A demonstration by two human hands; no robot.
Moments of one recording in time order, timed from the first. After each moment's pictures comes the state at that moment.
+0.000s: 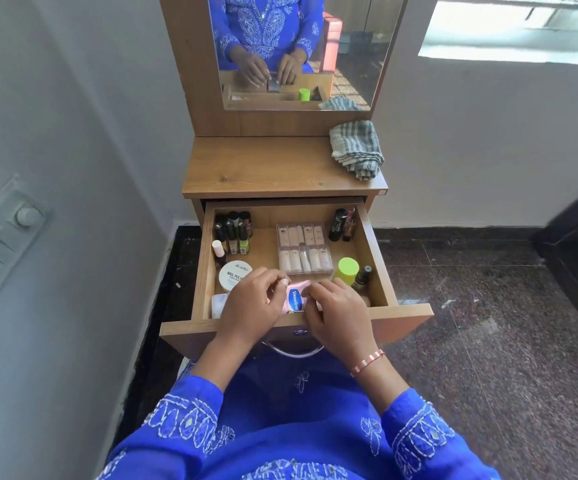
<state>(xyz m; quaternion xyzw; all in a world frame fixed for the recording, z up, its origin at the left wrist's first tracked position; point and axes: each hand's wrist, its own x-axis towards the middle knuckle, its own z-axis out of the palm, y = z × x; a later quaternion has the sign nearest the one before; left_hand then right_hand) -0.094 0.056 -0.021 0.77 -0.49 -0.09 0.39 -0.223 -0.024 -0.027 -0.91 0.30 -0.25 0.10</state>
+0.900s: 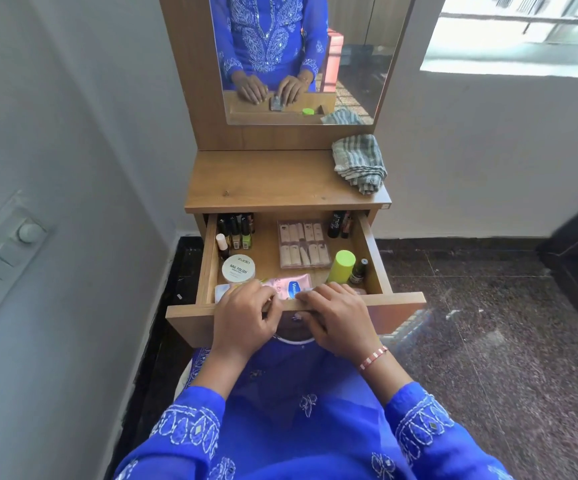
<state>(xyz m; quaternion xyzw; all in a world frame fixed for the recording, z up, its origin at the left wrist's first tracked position) -0.074 0.052 -0.037 0.80 -0.52 0.07 0.30 -0.214 -0.053 -0.033 -0.95 0.22 -0.21 0.06</state>
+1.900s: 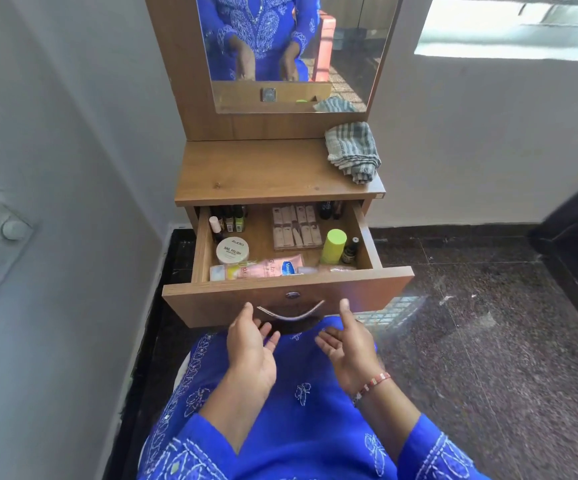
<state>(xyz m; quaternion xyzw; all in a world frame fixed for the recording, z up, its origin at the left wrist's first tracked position) -0.125 0.050 -0.007 0.54 0.24 -0.39 0.71 -0.221 -0.014 -0.025 -0.23 0.56 -0.29 0.74</state>
